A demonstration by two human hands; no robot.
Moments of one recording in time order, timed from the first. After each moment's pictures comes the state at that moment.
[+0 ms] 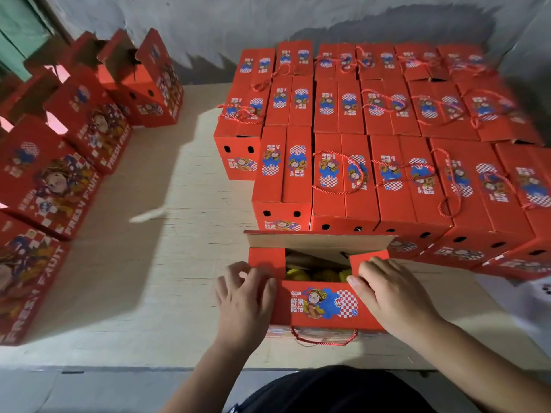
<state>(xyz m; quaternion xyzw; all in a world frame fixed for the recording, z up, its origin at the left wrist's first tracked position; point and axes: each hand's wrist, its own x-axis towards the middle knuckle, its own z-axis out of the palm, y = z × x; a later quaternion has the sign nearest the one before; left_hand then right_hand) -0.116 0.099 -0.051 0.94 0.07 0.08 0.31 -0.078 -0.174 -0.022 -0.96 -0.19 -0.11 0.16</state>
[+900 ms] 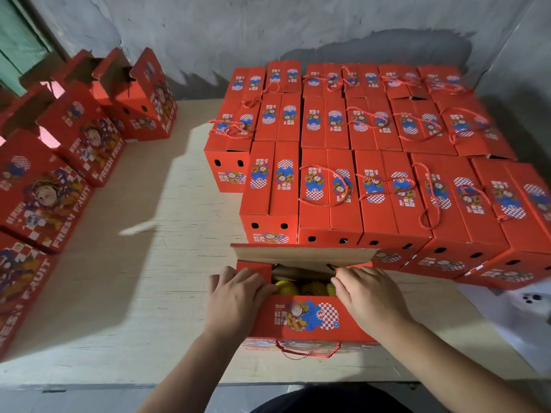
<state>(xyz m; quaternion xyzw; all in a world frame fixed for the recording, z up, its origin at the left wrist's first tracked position) -0.082 0.102 -0.045 0.99 -0.03 0.07 0.15 -0.063 -0.171 -0.027 -0.97 -0.19 -0.12 0.11</state>
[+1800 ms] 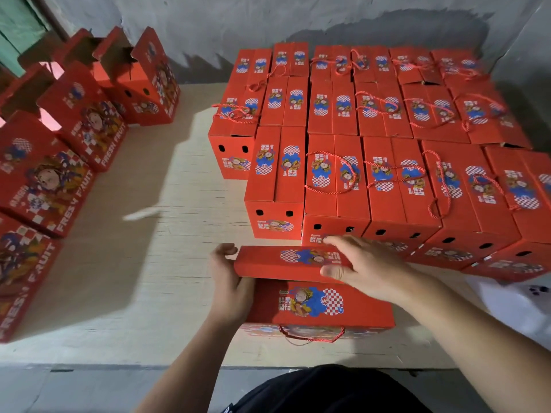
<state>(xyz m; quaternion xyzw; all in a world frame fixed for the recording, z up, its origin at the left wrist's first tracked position) -0.086 0.103 -0.055 0.84 0.11 0.08 0.53 -0.025 -0.173 0.000 -0.95 -0.19 0.19 0.16</state>
